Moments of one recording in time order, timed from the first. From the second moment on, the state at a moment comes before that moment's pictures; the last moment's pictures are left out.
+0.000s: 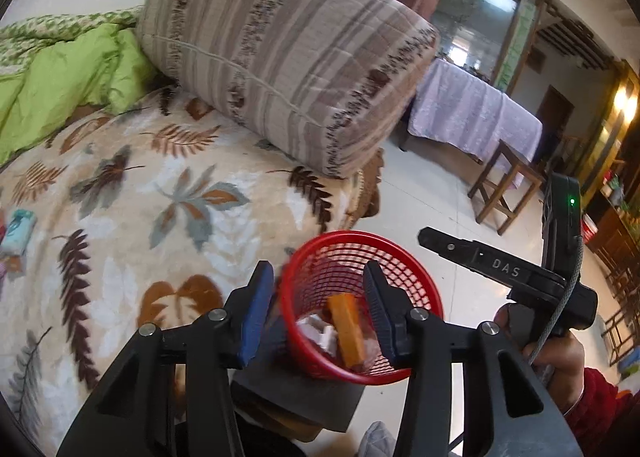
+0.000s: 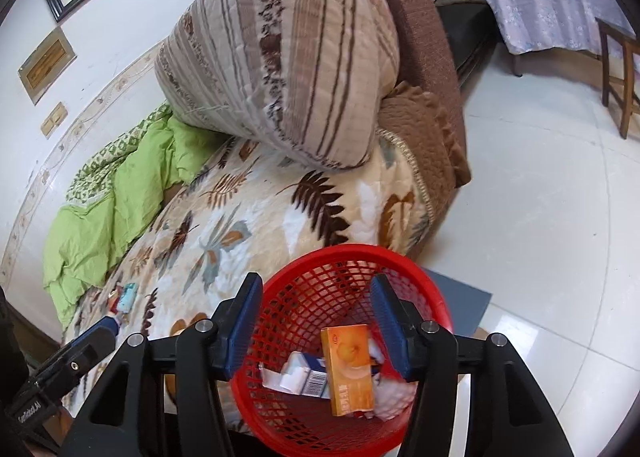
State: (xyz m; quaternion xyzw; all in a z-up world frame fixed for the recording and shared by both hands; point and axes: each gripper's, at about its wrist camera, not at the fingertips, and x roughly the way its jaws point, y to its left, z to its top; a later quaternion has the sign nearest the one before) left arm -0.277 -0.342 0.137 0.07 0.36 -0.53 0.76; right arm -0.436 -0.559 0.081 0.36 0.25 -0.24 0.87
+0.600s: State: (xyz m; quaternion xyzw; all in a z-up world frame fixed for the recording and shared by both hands) left arm -0.170 -0.144 0.093 0.04 0.38 -0.32 0.87; right arm -0.295 -0.432 0.095 0.29 0.33 -0.05 0.90
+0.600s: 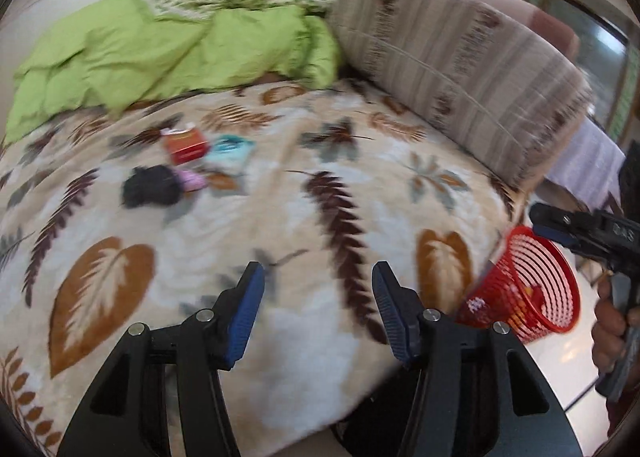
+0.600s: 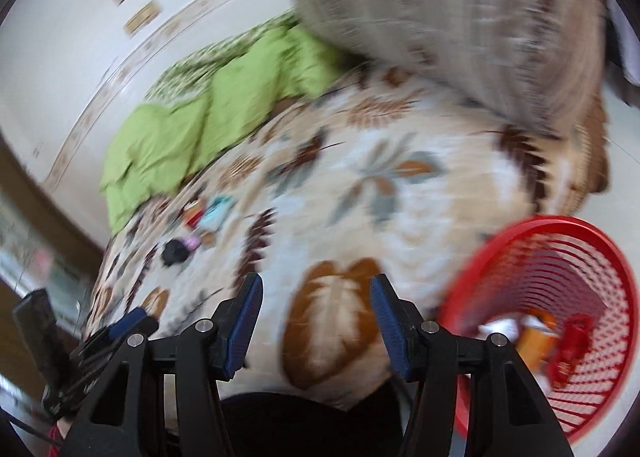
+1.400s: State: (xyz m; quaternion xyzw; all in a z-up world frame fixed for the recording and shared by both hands) left arm -0.051 0.022 0.057 -0.08 0.41 -0.12 0.90; right arm 0.003 -0.231 0.052 0.12 0.44 0.10 0.88
